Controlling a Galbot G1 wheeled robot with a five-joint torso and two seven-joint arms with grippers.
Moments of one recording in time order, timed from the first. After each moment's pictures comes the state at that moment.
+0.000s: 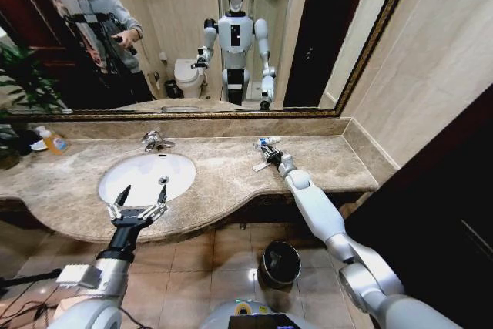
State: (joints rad) left arm 1.84 -1.36 -0.82 -2.47 -0.37 0.04 0.05; right arm -0.50 1.32 0.17 1.03 0.16 -0.01 -0.18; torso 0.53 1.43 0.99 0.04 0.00
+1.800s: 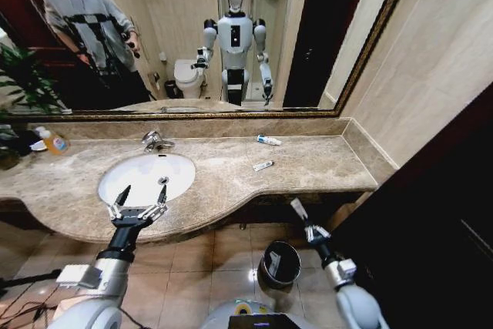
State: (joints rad) left arm 1.84 -1.36 -0.82 -2.47 -0.37 0.04 0.05; right arm -1.62 1.40 0.63 1.65 0.09 0.29 -0.21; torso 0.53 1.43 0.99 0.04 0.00
